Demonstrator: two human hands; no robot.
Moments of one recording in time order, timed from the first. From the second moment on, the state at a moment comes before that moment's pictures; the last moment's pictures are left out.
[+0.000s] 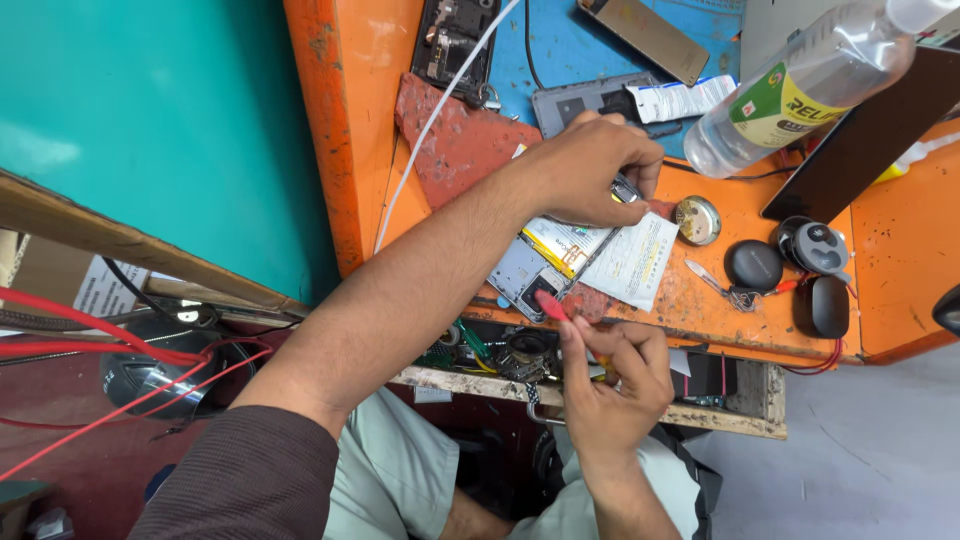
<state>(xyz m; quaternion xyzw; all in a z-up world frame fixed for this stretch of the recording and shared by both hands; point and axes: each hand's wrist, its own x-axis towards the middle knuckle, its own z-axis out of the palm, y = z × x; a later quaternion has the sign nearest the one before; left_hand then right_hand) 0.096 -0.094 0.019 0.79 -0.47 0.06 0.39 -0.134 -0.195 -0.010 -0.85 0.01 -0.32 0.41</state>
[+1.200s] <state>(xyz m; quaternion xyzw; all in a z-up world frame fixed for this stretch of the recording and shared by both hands) 0.091 -0.093 0.029 0.82 -0.45 0.04 0.35 -0.167 -0.255 0.000 -0.31 0.00 0.17 0.93</state>
